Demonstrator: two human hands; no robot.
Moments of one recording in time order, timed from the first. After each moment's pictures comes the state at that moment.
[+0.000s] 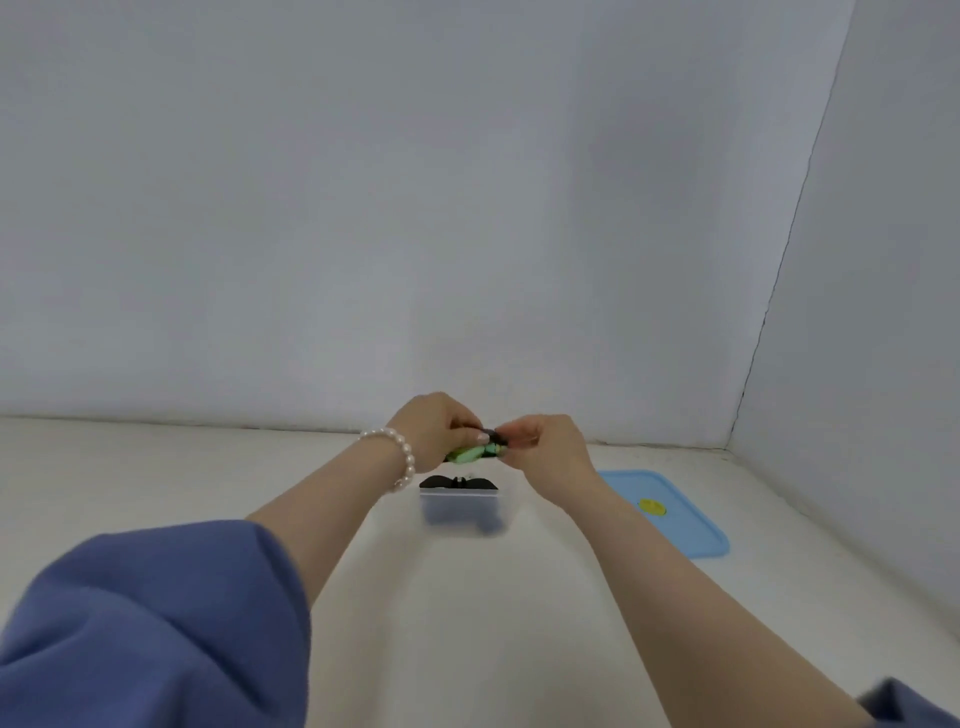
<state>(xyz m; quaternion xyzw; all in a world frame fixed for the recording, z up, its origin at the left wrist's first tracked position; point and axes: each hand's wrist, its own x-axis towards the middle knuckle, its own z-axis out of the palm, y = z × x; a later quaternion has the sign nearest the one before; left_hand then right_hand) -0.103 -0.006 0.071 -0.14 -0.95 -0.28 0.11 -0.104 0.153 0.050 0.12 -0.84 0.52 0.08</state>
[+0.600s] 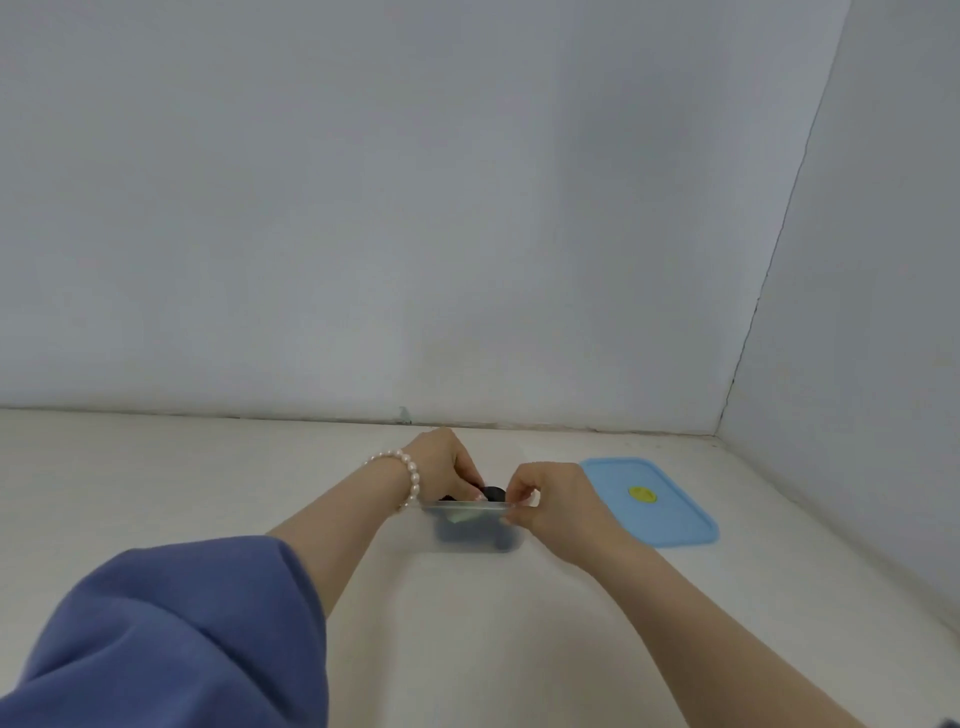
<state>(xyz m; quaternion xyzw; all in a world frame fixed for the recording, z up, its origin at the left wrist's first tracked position) -0.117 0.007 0.027 -0.13 -0.95 -0.28 -0.03 -0.077 0.180 0.015 0.17 -0.93 0.32 0.07</state>
